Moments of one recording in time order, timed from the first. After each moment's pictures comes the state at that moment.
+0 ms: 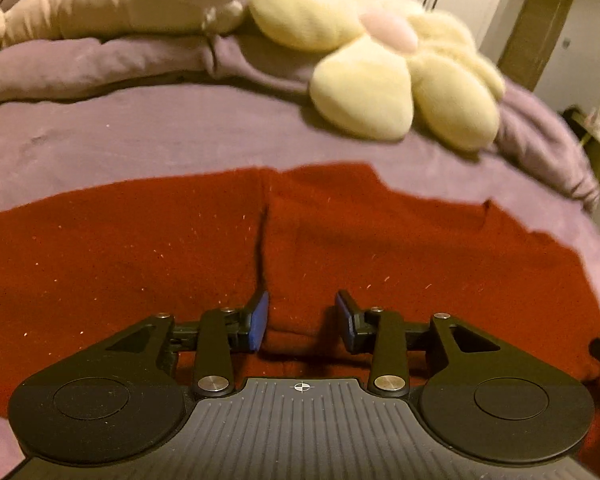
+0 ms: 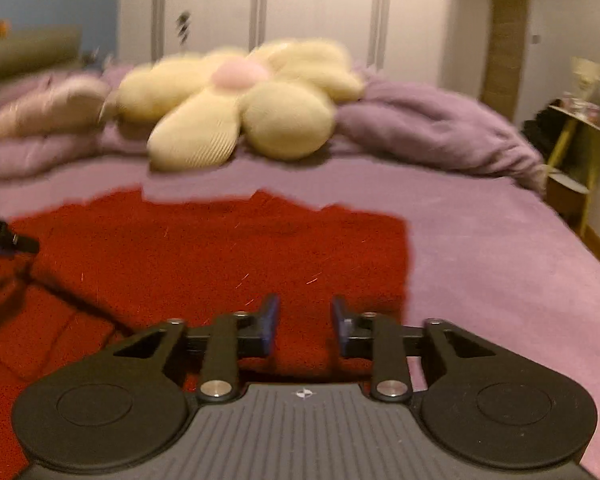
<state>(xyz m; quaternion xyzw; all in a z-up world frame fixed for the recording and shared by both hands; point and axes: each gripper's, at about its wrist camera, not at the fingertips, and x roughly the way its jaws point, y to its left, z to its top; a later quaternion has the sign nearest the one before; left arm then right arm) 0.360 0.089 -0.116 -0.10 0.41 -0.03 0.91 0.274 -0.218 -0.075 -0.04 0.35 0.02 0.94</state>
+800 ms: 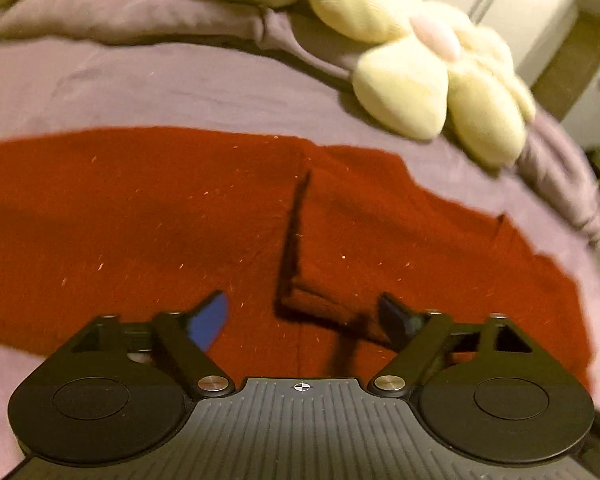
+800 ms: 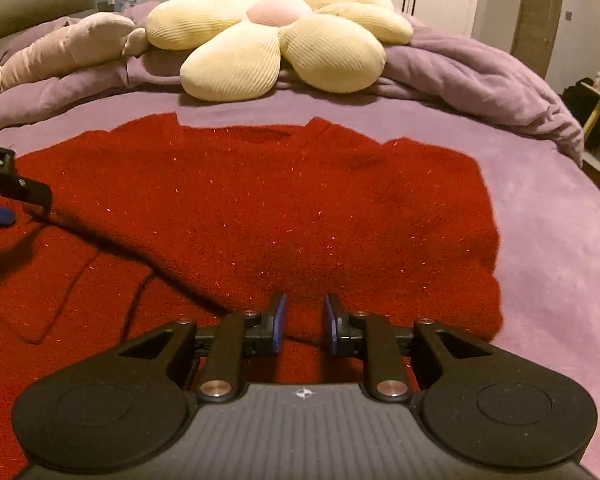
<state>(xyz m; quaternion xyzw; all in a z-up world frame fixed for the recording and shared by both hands) 0.330 0.117 -0.115 -0.21 0.42 -0.01 0.88 0.273 -0.178 -0.098 -0.04 0.41 0.04 0.91</state>
